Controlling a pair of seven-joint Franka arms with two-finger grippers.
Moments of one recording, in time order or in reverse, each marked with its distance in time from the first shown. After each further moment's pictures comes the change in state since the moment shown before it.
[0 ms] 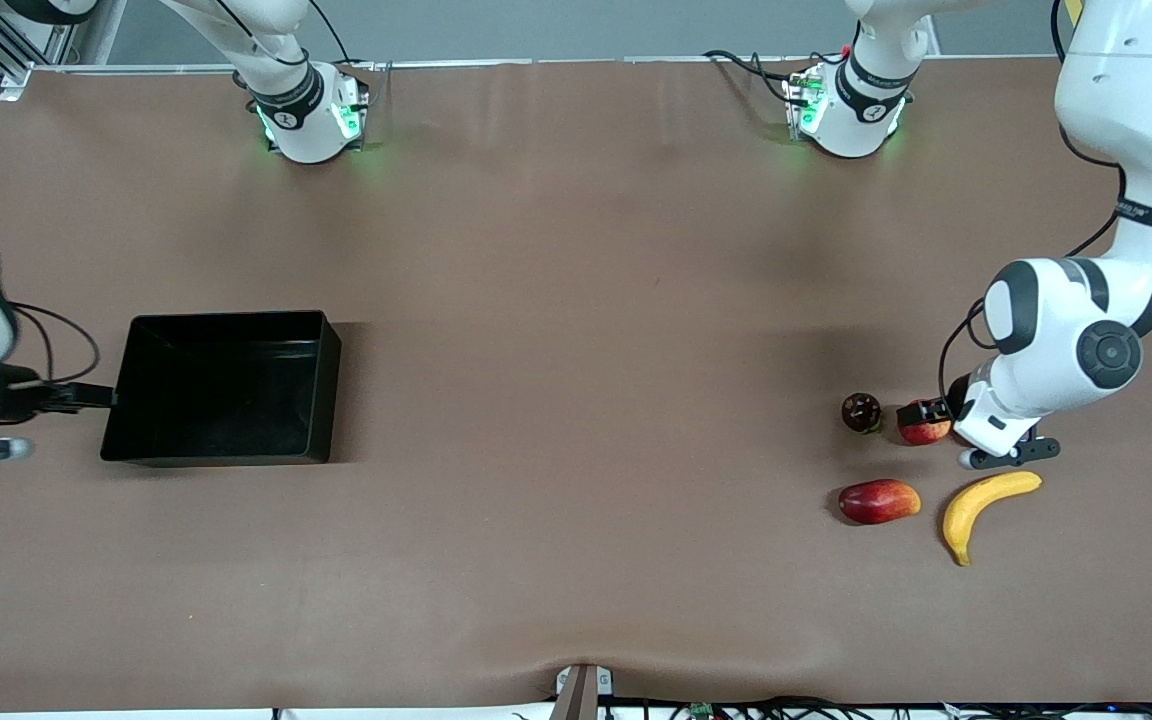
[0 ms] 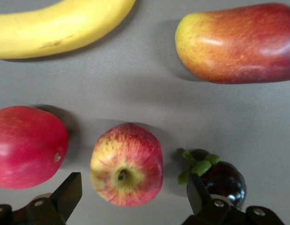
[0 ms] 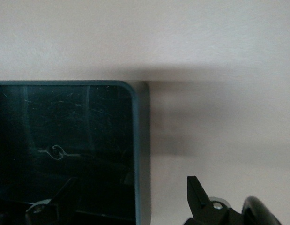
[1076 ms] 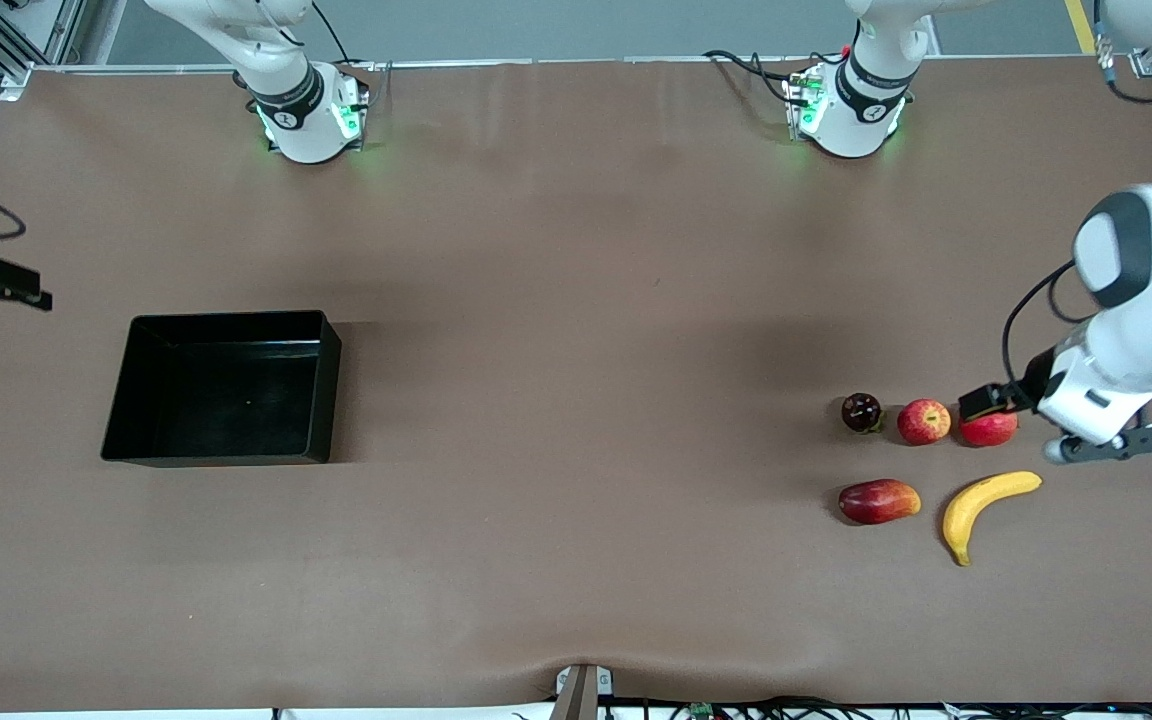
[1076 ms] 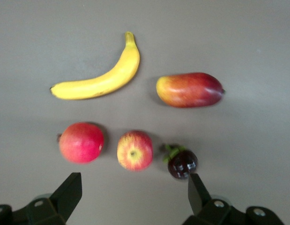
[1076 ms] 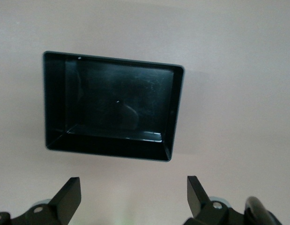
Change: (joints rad) left arm -0.008 -0.165 0.001 0.134 0.000 -0.199 0.021; right arm 0.190 -0.389 -0.014 0.163 -0.201 -0.460 0.190
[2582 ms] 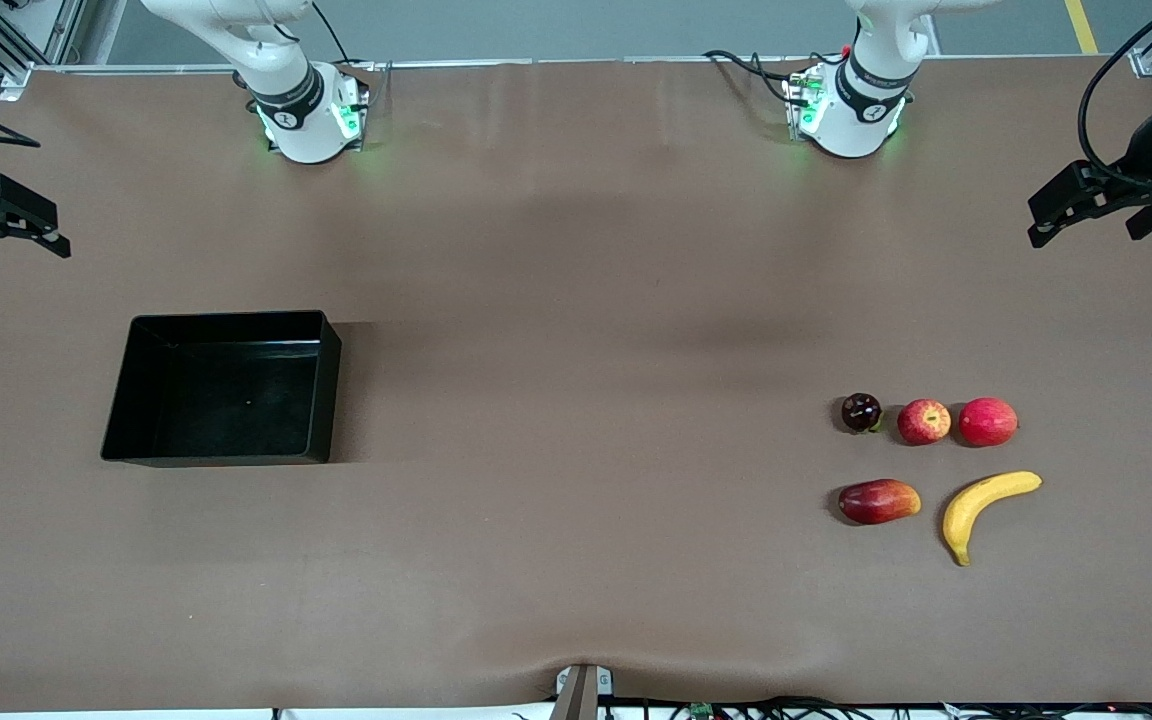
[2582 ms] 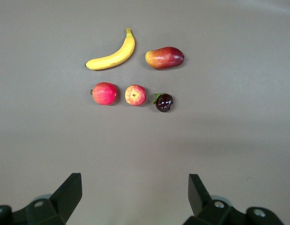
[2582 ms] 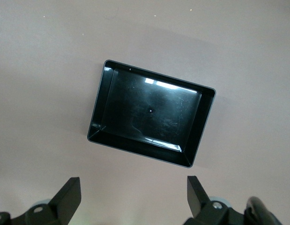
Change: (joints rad) left arm -0.097 -0.392 -0.010 0.238 0.000 -0.623 -0.001; right arm 0.107 -0.180 0.020 -0.023 0.050 -0.063 -0.039
